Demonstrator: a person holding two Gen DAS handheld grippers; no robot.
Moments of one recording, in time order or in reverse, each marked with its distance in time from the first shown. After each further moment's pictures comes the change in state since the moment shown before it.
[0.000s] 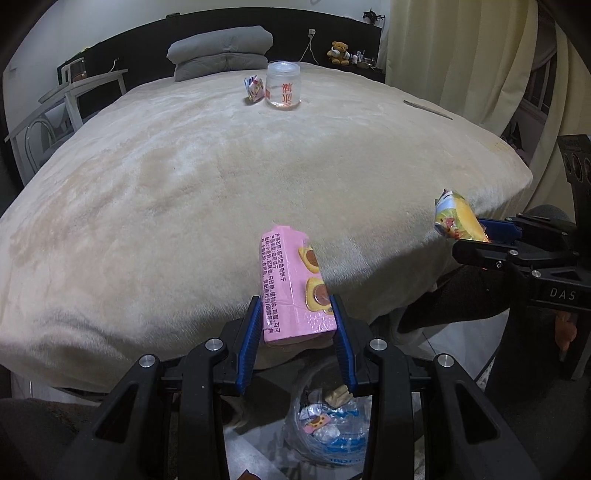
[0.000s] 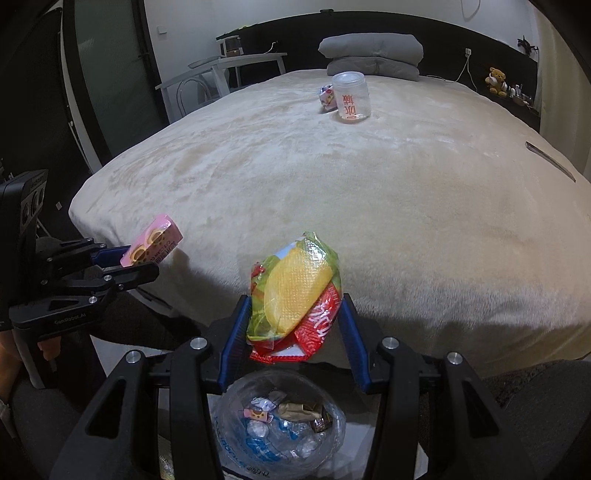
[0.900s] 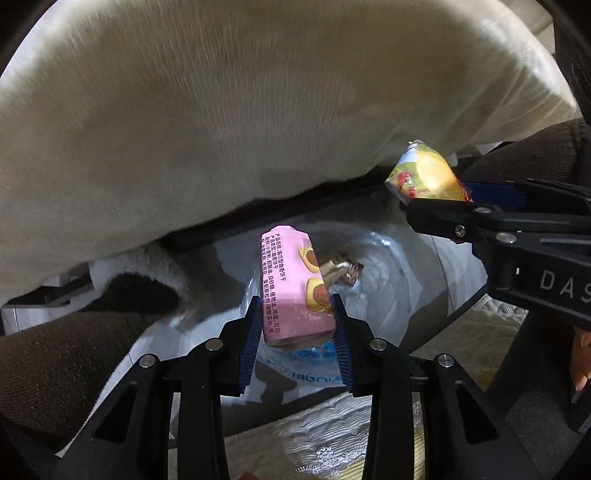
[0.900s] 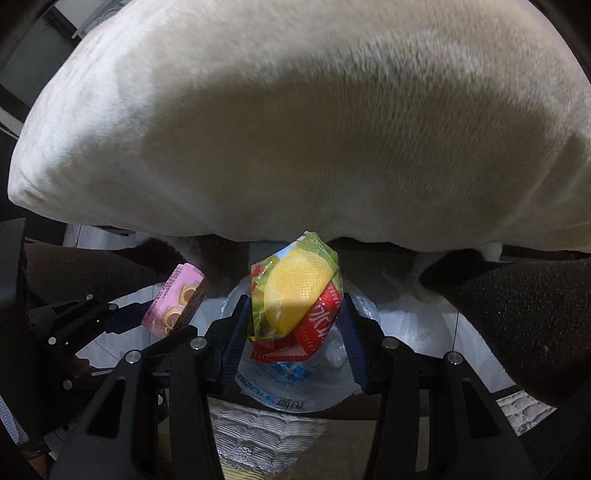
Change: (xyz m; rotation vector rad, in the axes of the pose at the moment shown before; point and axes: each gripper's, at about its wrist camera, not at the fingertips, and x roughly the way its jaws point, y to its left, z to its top) left arm 0.131 -0.040 -0.073 -0.074 0.562 -0.027; right arm 0.132 -0.011 -0.060 0.264 0.537 -0.053
